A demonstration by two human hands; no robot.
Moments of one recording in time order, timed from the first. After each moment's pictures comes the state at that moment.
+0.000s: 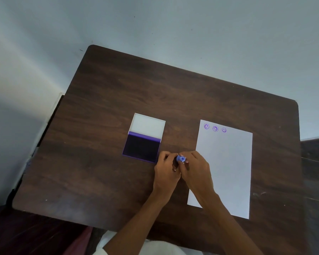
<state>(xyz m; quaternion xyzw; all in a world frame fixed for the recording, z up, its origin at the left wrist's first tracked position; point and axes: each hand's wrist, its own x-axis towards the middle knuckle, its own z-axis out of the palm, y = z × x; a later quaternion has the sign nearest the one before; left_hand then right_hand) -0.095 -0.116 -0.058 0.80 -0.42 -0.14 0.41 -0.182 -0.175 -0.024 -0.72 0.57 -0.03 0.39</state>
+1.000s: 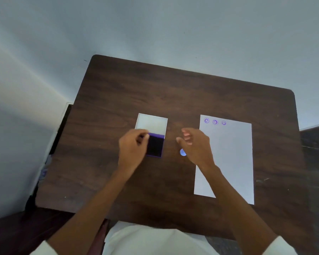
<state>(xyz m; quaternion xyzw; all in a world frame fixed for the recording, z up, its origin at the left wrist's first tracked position) 0.040 -0.100 0.011 0.80 -0.43 -0.17 0.39 -0.145 -0.200 0.020 -0.72 0.58 -0.14 0.35</state>
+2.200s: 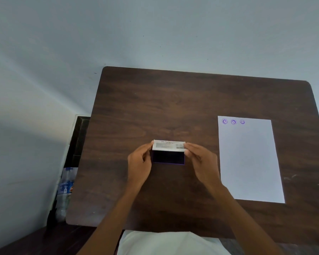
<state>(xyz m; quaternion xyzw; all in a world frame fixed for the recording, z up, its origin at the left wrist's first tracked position) 0.093 -0.066 -0.025 0.77 -0.44 -0.24 0.40 -0.109 -0.143 0.002 -0.73 0.53 -0.21 0.37</state>
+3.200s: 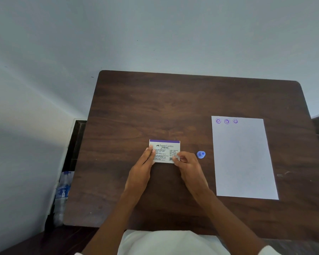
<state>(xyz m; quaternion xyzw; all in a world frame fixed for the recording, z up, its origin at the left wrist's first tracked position) 0.079 -0.039 -0.067 0.73 -0.61 -0.20 0.22 -0.111 -0.112 -0.033 -0.84 0.48 -0.12 0.24</state>
